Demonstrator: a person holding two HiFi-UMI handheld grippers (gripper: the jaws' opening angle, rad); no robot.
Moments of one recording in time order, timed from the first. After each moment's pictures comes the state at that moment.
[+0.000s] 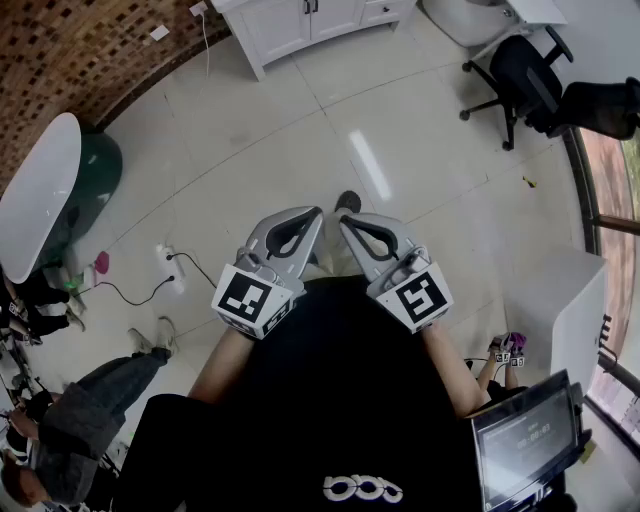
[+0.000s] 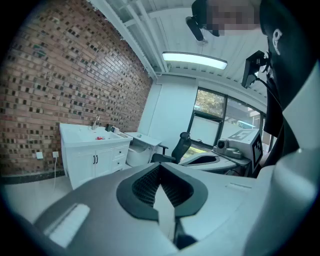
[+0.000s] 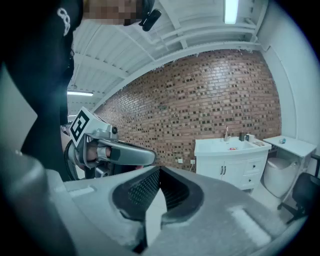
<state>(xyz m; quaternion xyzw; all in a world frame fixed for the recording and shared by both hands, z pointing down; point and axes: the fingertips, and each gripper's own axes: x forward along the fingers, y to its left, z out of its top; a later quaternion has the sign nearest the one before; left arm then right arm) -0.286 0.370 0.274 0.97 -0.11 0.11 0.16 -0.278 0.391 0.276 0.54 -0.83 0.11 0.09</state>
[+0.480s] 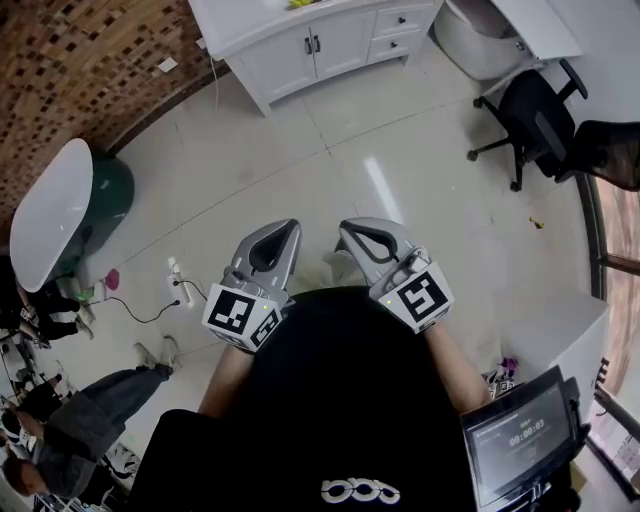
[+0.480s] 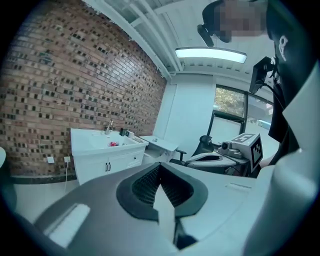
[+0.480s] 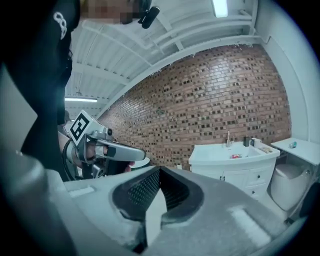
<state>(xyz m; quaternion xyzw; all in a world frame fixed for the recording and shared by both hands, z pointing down) -0.184 0.270 0.266 0.96 -0.21 0.11 0.17 -0.138 0.301 0.267 0.50 -0.86 0.11 0.07</state>
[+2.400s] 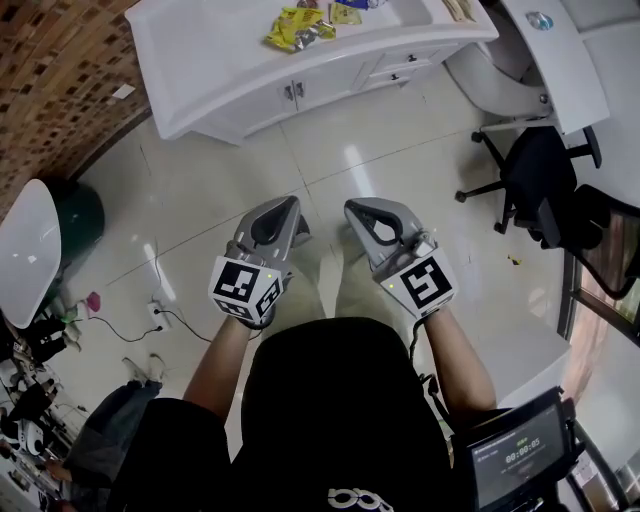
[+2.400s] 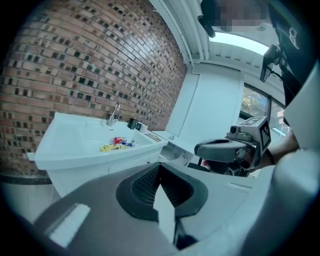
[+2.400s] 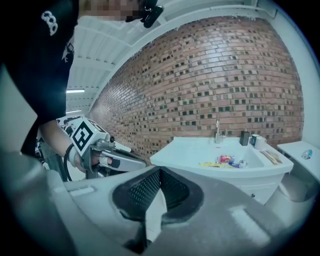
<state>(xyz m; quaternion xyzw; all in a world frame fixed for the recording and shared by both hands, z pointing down) 0.030 -0.093 0.394 0.94 -0.22 0.14 0.23 0.083 -0.060 0.352 0.49 -0.85 0.14 0.13</state>
